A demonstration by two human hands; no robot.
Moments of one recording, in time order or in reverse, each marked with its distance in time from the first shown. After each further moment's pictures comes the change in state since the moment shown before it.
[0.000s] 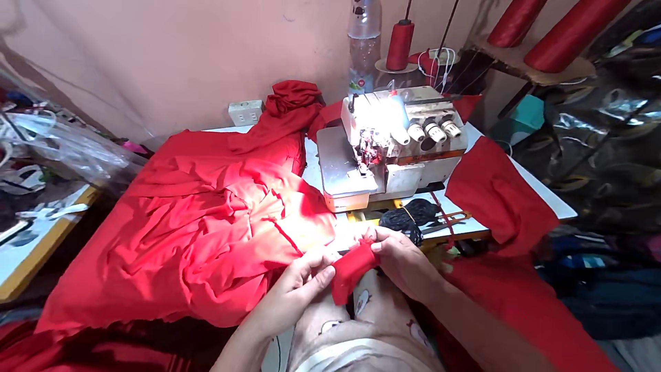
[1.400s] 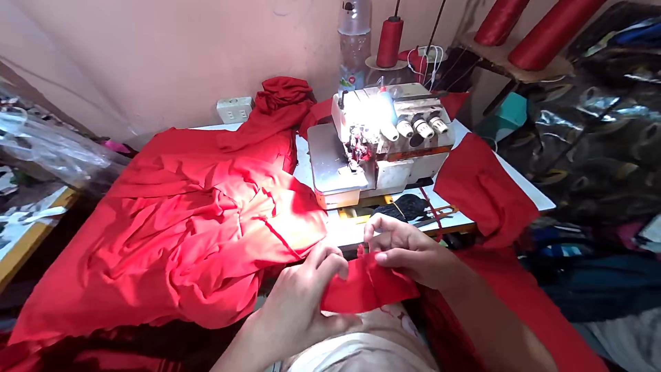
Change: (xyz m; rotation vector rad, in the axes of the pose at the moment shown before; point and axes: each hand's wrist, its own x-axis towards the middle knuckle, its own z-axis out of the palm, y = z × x) left_hand 0.005 0.013 0.021 0.898 0.033 0.454; right_hand -0.013 -0.045 -0.019 -0.123 -0.261 0.098
